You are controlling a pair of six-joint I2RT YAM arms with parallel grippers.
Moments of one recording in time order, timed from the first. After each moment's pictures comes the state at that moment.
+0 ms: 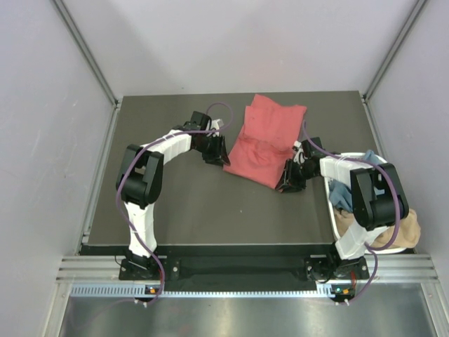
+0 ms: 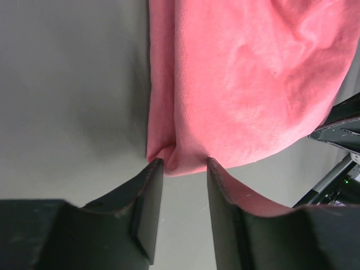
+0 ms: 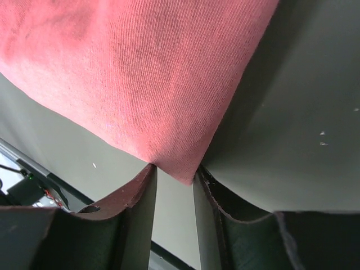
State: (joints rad) left arm -0.37 2.04 1.46 -0.47 0.51 -0.34; right arm 0.21 1.68 0.88 -0.38 -0.49 0.45
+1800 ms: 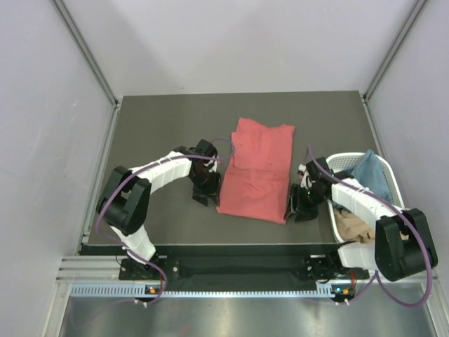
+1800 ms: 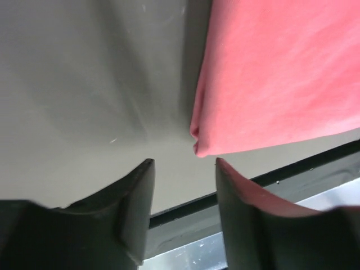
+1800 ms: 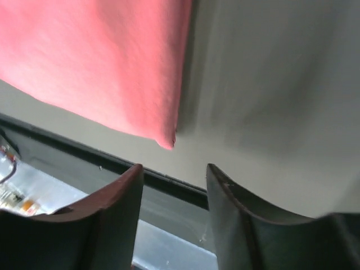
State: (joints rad) left arm -0.54 1.73 1.09 -0.76 0.29 -0.44; right arm 0.30 1.27 0.63 -0.70 -0.42 0.43
